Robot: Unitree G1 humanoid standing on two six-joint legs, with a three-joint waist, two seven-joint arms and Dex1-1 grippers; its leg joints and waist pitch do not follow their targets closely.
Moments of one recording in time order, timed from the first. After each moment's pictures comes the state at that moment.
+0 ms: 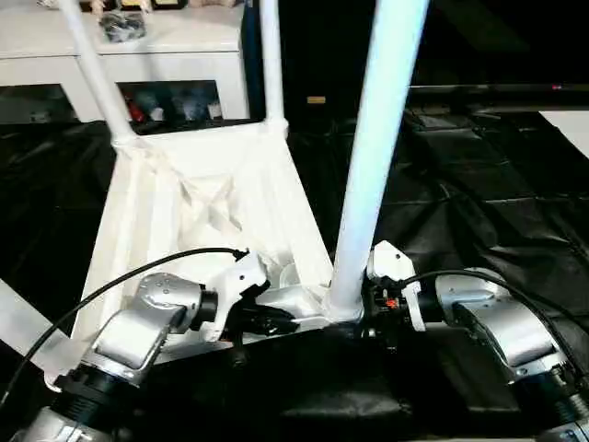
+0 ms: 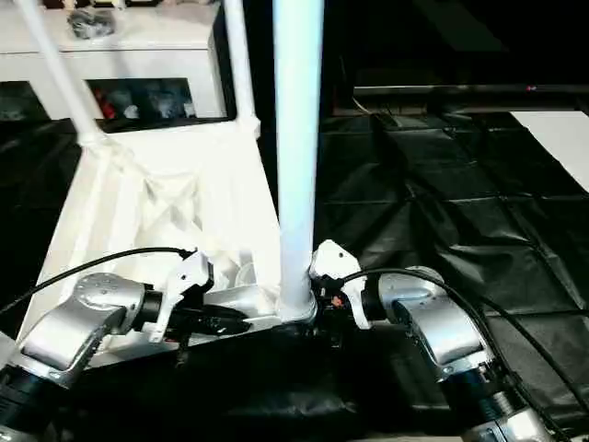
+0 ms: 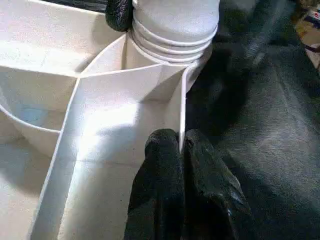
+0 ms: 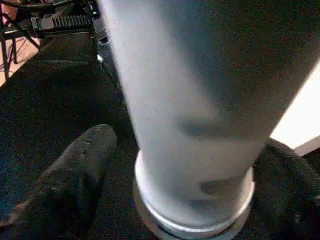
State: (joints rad) left arm -0.32 0.46 -0.30 0.10 -0.14 0.46 -1.23; right arm -0.34 -0.47 0.29 0.10 0.17 0.41 1.18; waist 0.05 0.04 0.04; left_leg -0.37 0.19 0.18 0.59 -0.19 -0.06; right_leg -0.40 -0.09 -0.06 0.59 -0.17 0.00
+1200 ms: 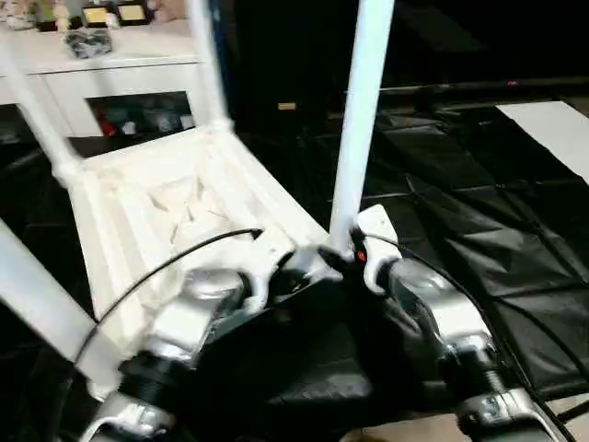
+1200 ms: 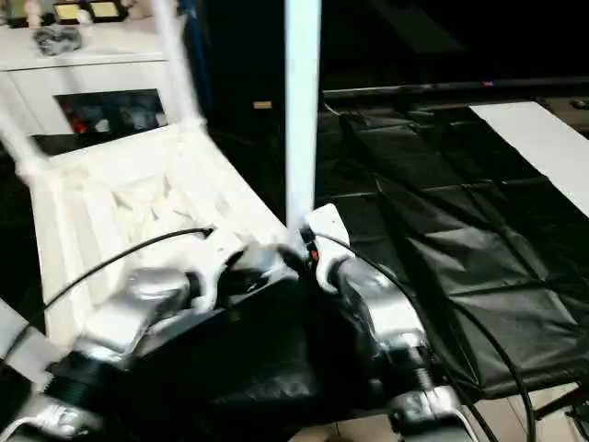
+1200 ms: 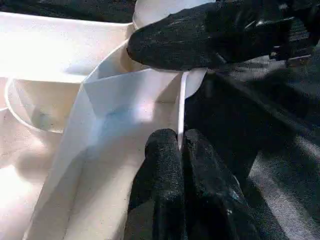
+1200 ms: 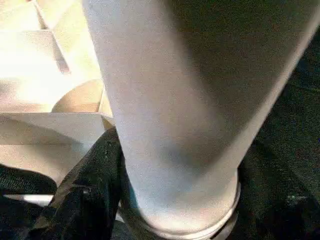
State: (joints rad) left arm -0.41 0.17 -0.25 0.26 0.00 0.51 -0.74; right arm -0.46 -0.09 0.11 0.42 0.03 0.41 0.43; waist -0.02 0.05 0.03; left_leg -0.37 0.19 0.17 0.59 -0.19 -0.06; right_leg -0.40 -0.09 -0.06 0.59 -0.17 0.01
